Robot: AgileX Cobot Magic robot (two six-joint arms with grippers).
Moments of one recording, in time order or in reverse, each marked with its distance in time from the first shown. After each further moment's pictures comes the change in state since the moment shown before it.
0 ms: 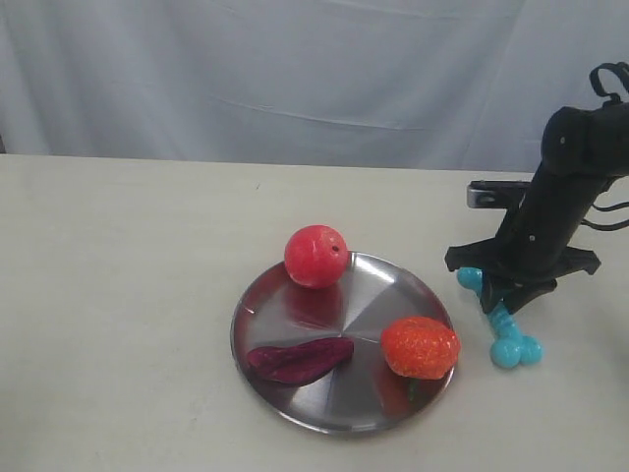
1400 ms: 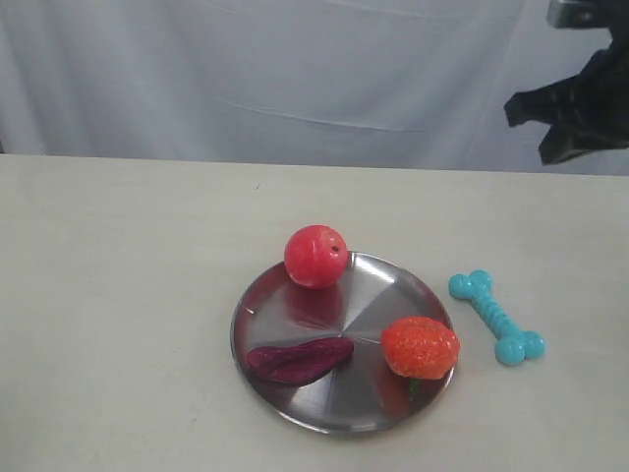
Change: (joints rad) left arm 0.000 0.000 0.000 0.000 0.000 0.000; right arm 0.000 -0.506 0.002 0.000 0.013 -0.048
